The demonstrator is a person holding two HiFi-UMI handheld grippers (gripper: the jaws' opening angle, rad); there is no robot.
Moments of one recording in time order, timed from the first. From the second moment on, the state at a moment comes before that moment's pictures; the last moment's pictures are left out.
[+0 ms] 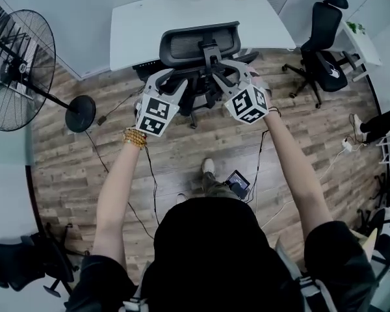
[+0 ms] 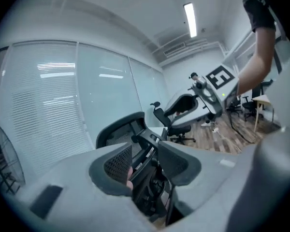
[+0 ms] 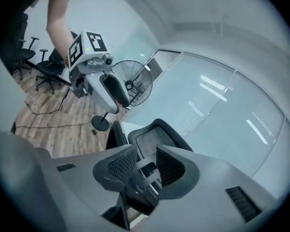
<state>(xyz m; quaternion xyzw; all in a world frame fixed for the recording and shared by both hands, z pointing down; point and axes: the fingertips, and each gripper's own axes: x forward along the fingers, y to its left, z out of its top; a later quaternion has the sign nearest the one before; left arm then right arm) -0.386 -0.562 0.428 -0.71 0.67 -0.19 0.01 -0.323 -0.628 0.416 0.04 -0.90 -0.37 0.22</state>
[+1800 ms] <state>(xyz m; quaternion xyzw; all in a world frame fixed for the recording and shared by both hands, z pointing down) -0.294 -0.413 0.422 -0.64 0.77 -0.04 0.03 -0.223 -0.447 0.451 0.22 -0.97 -0.01 0.10</state>
